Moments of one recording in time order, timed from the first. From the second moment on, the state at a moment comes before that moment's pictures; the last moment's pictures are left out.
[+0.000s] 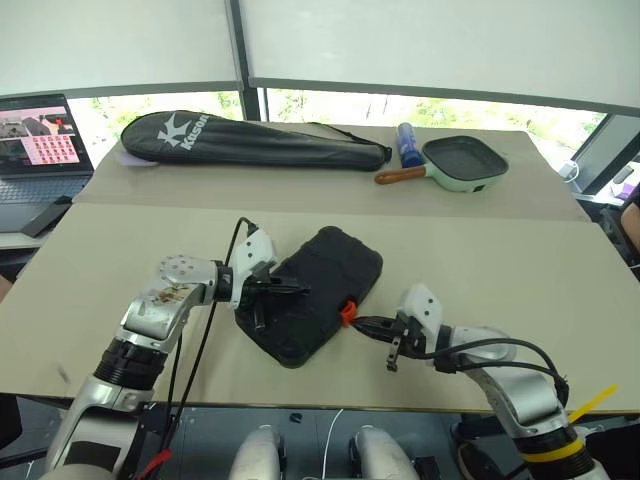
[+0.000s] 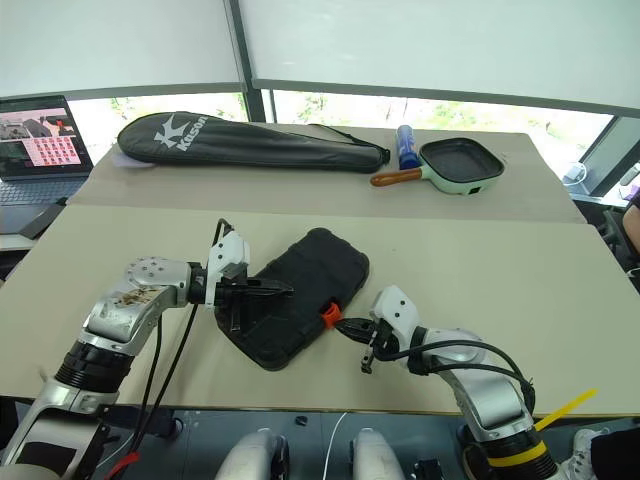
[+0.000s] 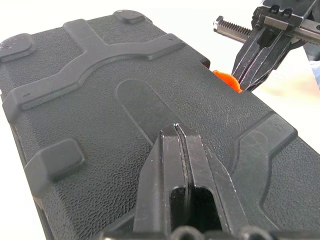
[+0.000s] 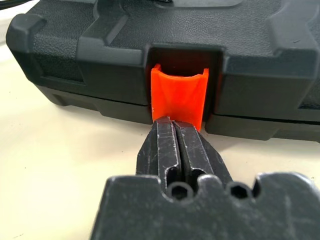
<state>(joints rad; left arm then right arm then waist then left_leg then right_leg) -0.51 0.61 -0.20 0.01 -0.30 0.46 -1.16 -0.12 -0.50 0.19 -0.28 0.28 0.40 0.83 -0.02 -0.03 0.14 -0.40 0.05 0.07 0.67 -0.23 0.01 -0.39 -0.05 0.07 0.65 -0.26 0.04</state>
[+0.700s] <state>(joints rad) -0.50 0.62 -0.20 0.01 -0.30 0.47 -1.16 -0.17 -0.45 0.23 -0.19 0.24 0.40 0.83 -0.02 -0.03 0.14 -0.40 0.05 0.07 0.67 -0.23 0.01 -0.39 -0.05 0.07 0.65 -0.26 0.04</state>
